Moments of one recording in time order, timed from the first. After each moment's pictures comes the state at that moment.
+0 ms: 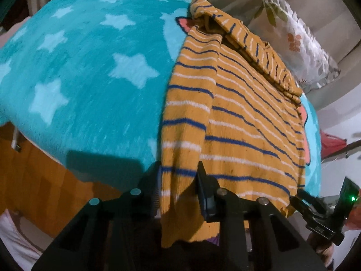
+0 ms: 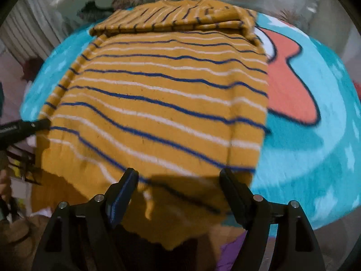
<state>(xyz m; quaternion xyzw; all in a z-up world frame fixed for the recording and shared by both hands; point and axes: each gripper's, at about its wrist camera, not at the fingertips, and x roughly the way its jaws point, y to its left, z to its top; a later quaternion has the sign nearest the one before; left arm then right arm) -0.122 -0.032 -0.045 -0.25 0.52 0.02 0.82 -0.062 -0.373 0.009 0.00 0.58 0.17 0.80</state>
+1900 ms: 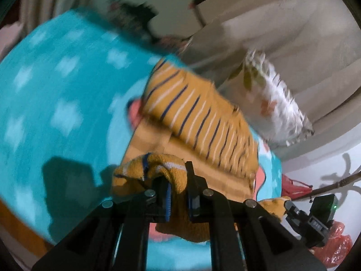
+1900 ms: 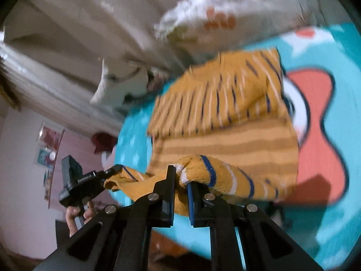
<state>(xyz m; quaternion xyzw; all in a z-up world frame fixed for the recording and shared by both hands) 0.035 -0.017 0.065 -0.32 0.44 -0.01 0.84 0.086 -0.413 0.098 0.29 0.51 0.29 0.76</state>
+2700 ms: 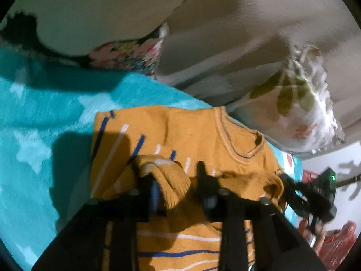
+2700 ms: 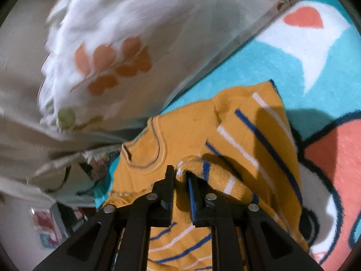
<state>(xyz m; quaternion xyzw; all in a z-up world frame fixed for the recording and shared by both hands) 0.247 -0.017 0.006 -0.24 0.51 -0.07 0.82 0.294 -0.424 -0.024 0.42 0.54 0.10 0.72</state>
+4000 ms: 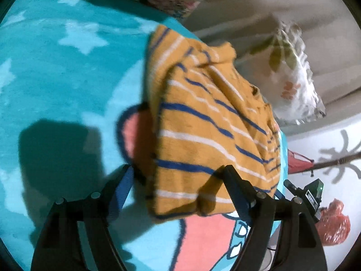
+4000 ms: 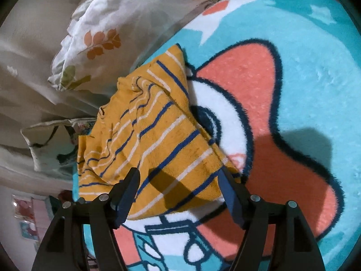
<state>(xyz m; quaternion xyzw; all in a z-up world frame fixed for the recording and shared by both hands) 0.120 0.021 -0.049 -0.30 0.53 -0.13 0.78 0.121 -0.478 -0.020 0.35 0.54 0.07 0.77</state>
